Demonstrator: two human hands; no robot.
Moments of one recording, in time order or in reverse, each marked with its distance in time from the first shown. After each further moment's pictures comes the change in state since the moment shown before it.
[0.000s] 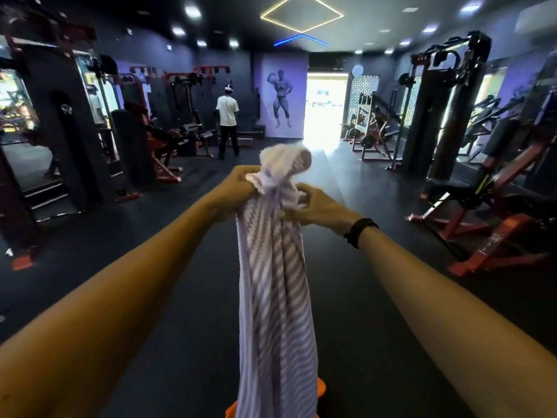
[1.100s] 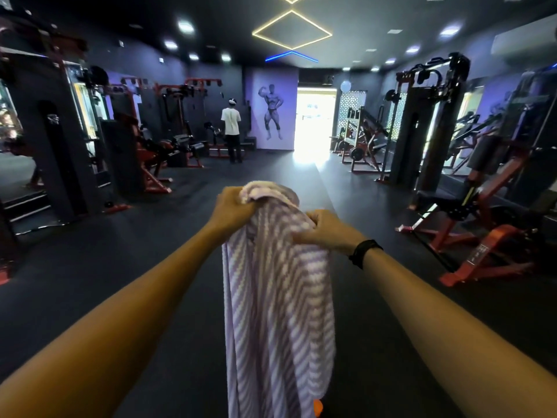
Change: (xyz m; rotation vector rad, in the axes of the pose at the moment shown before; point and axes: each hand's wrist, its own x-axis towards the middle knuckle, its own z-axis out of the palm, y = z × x) left_hand 0.019 -0.042 -0.014 0.298 0.336 0.102; right_hand 0.005 0.017 -0.004 -0.259 0.066 0.034
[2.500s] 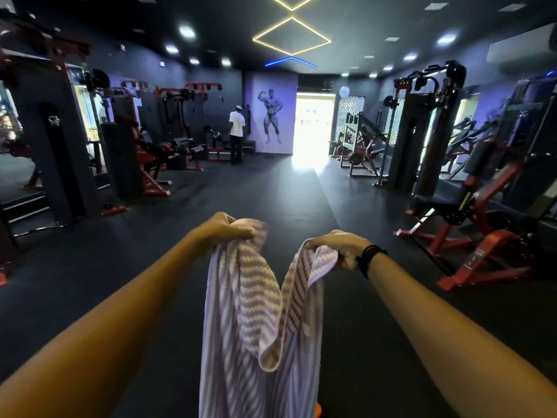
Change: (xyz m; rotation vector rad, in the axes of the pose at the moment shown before) left_hand -0.017 -0.024 -0.029 0.089 -0.331 -0.457; right_hand -0.024 0.003 0.005 0.516 -0.012 0.626
